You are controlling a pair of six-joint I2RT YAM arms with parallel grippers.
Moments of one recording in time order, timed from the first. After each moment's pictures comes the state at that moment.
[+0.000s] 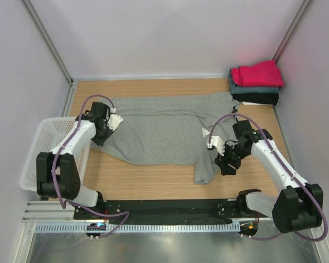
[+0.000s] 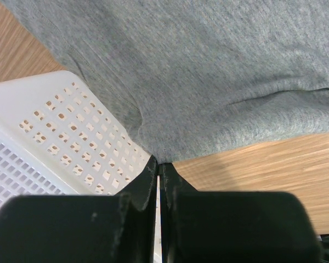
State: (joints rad) left arm -0.10 1.48 1.03 -0.81 -0.13 0.60; right arm 0.15 1.13 0.81 -1.09 -0.48 -1.03
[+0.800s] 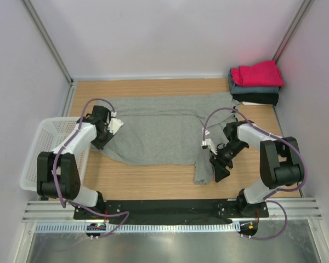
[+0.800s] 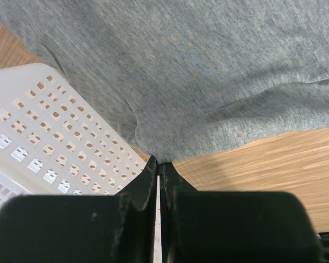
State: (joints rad) left arm -0.10 1.47 0.98 -0.79 -0.13 0.60; right arm 0.15 1.56 0.85 -1.19 -0.68 -1.16
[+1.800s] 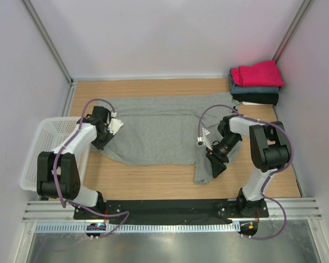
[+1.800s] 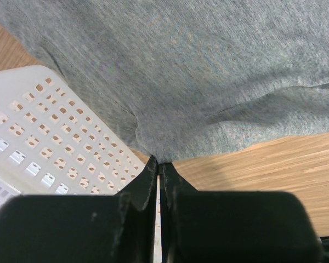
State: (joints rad) left arm -0.10 1.47 0.96 -0.77 -0.13 0.59; right arm 0.18 1.80 0.99 -1.24 -0.68 -1.17
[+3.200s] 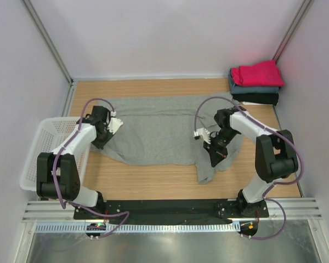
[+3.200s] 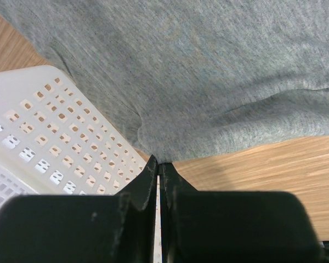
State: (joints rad) left arm -0.10 1.47 0.96 -0.76 -0.14 0.60; right arm 0.25 1.72 1.09 -1.26 -0.62 -1.12
